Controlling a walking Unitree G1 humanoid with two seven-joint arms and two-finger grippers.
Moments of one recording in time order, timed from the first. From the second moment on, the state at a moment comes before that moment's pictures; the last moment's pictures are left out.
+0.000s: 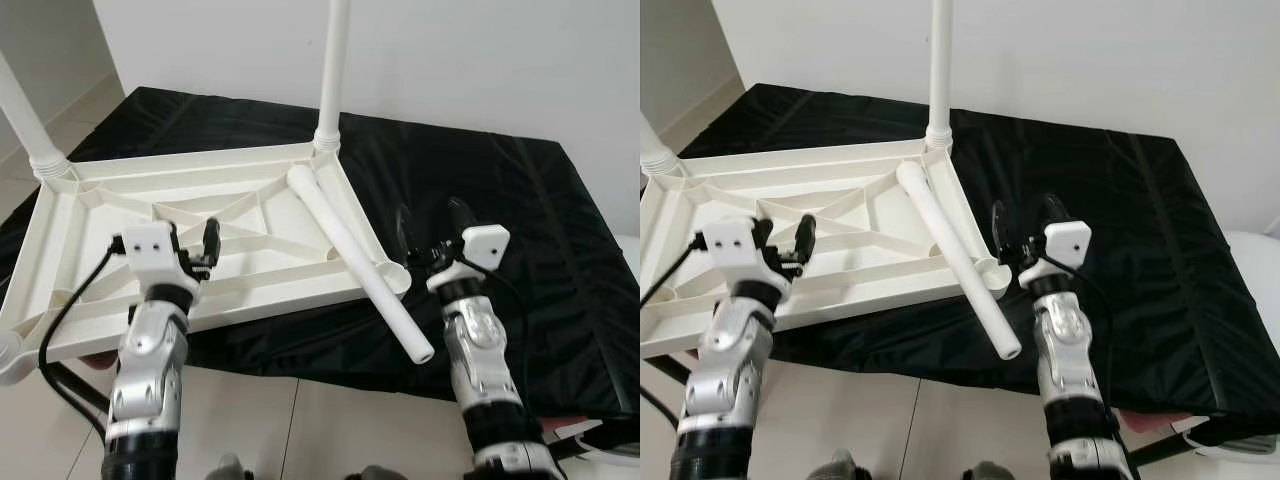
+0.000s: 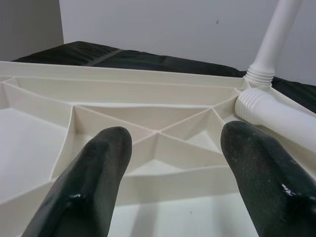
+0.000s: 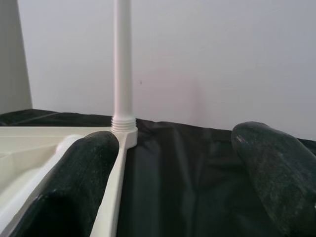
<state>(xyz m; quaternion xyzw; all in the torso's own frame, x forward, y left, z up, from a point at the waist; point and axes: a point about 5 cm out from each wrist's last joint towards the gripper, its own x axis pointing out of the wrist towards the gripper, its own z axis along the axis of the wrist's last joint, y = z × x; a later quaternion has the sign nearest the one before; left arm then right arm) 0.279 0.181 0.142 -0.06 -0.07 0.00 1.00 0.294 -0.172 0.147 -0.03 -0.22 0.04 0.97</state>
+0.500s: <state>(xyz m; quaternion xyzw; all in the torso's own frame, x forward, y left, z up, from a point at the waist) 0.245 0.182 0.129 -0.03 -0.10 0.02 0.99 0.267 -0.162 0.115 -0.03 -0.18 0.05 0.98</state>
